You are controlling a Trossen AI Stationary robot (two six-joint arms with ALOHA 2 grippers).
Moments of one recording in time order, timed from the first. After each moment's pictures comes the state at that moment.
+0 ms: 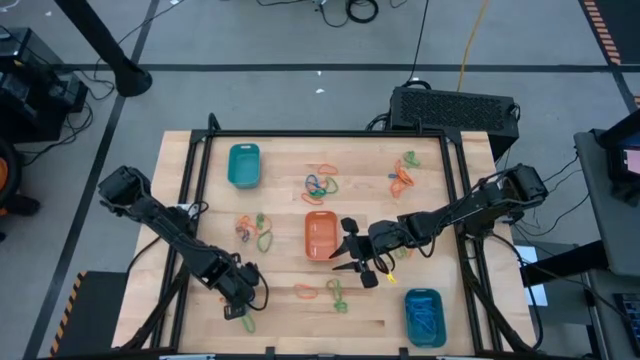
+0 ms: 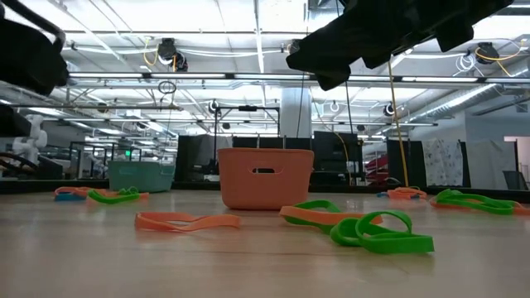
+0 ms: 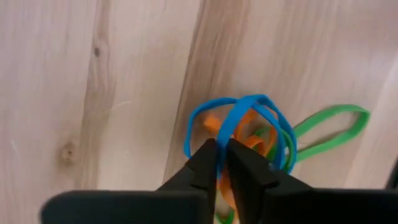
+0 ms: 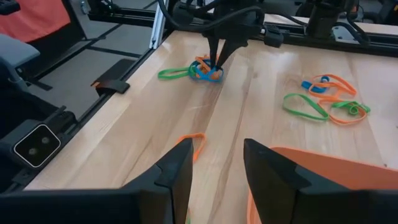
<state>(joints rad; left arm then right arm) -0.71 1.51 0.76 -0.52 0.08 -0.96 0.26 1.57 0.77 0.41 -0.06 0.02</state>
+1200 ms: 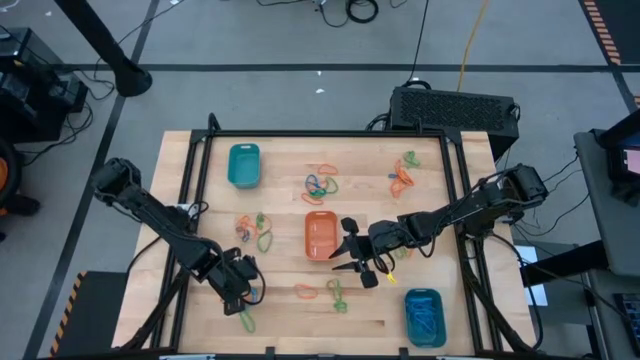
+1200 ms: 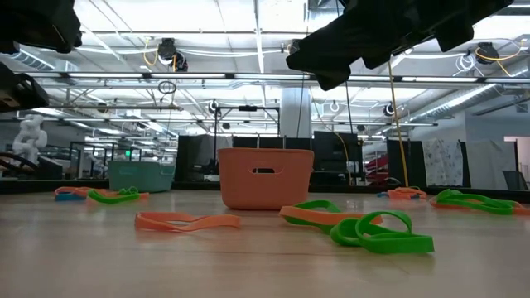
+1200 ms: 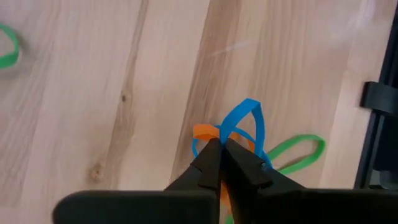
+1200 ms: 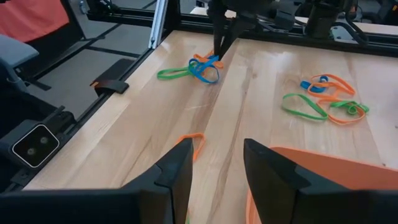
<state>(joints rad) -0.71 1.39 0.76 -0.53 -0.05 -0.96 0.26 1.57 0.77 0.41 -0.06 0.02</state>
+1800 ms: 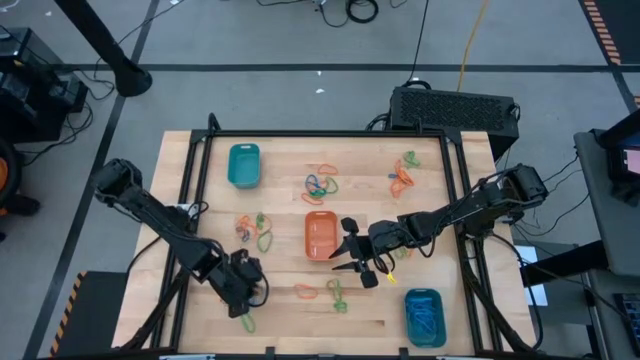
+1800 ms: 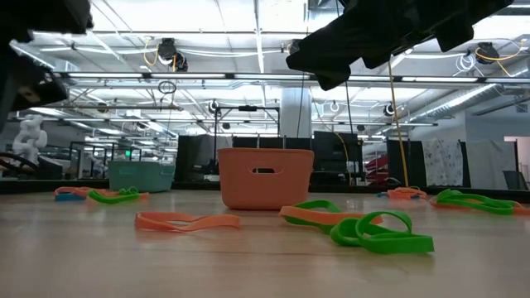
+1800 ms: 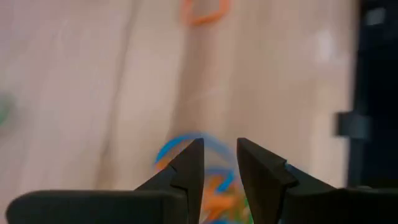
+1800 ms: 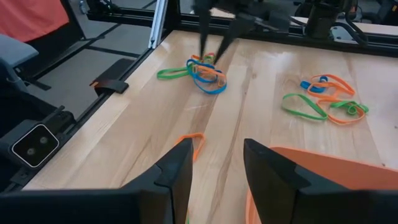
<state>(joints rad) -0.71 1.41 0.76 -0.37 -0.12 -0.86 0.26 1.57 0.77 0.40 -0.06 0.02</state>
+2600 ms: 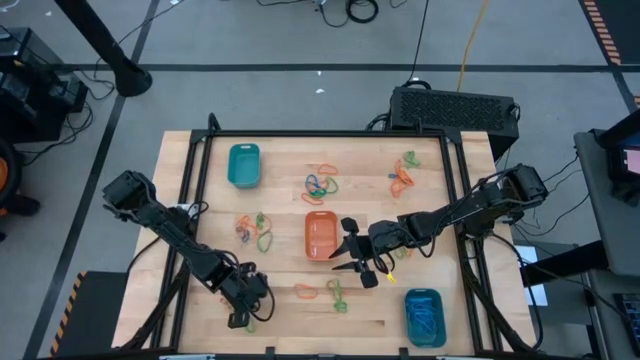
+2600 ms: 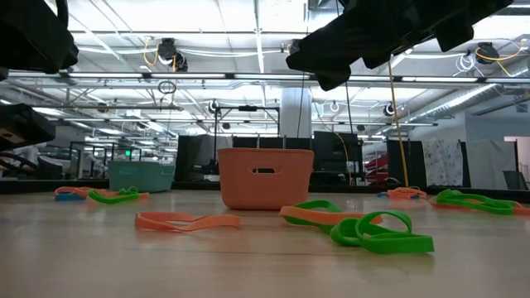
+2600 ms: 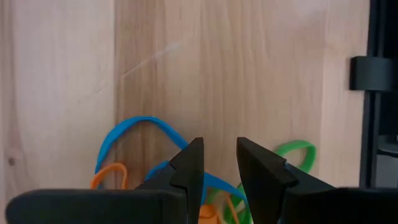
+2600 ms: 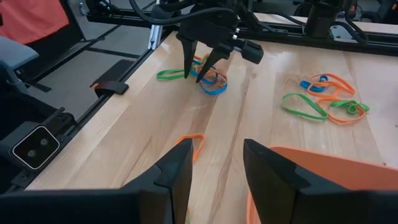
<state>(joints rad) -0.71 1.58 0.76 -0.27 0.05 -0.78 0.26 1.57 0.77 0.41 -0.06 0.03</state>
